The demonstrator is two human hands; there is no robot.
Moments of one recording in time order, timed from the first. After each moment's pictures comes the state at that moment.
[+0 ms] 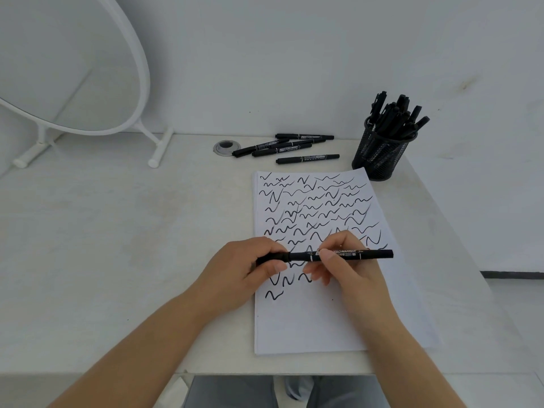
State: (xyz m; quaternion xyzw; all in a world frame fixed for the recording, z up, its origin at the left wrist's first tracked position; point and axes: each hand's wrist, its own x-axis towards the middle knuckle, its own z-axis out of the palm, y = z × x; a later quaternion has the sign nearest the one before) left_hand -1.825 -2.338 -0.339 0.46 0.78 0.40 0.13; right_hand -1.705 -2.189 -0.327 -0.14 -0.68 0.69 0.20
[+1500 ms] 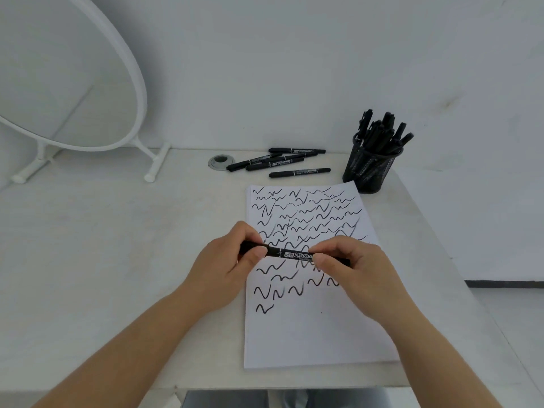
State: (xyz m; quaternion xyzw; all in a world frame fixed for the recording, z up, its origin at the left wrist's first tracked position) left_hand -1.833 -2.335 -0.323 0.41 0.80 0.43 0.07; right_hand -1.704 -2.160 -0.300 -0.18 -0.81 0.53 0.14
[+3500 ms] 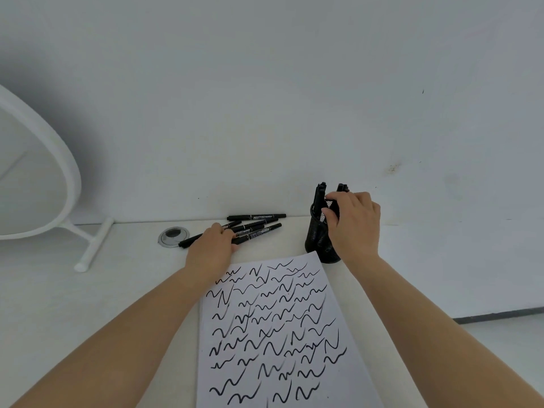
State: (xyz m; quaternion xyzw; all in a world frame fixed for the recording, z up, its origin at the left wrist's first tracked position) left_hand -1.992 -2.185 -0.339 0.37 0.92 0.13 -0.06; right_hand -1.828 -2.001 -0.270 -0.26 -0.89 0.05 0.37
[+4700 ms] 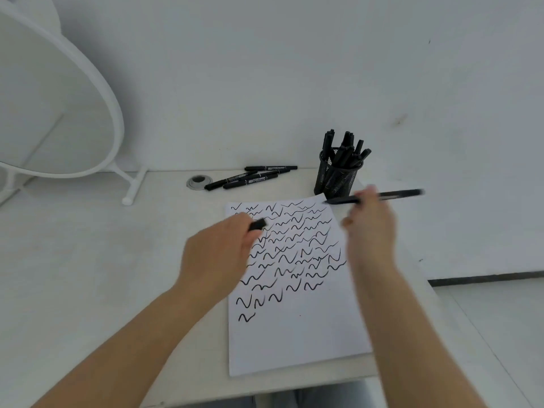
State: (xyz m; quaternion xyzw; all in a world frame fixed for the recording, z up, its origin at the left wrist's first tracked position) left_hand -1.827 -2.305 -0.285 0.42 0.87 0.24 -0.13; right_hand -1.738 -2.133 -0.253 -0.38 -0.50 0.66 0.41
